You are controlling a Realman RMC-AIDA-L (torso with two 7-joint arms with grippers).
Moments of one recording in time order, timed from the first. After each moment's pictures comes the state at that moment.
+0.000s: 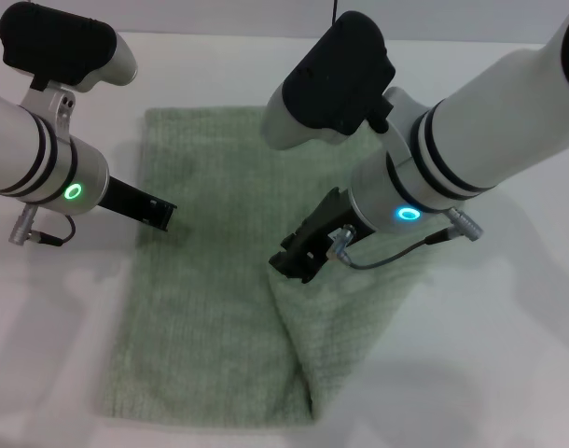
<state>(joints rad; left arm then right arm) -0.44 -2.07 -1.59 -1.37 2.70 -1.24 0.22 0.74 2.08 1.25 1.33 -2.39 1.25 -0.33</state>
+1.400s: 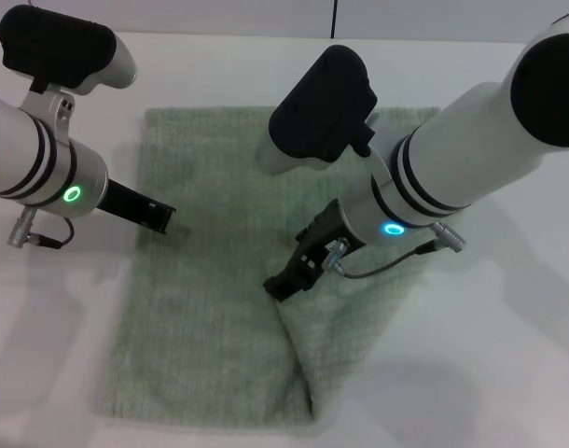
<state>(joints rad) -0.44 -2.07 -1.59 -1.37 2.70 -1.25 0.21 0.78 2.08 1.17 1.19 -2.40 1.13 -0.32</state>
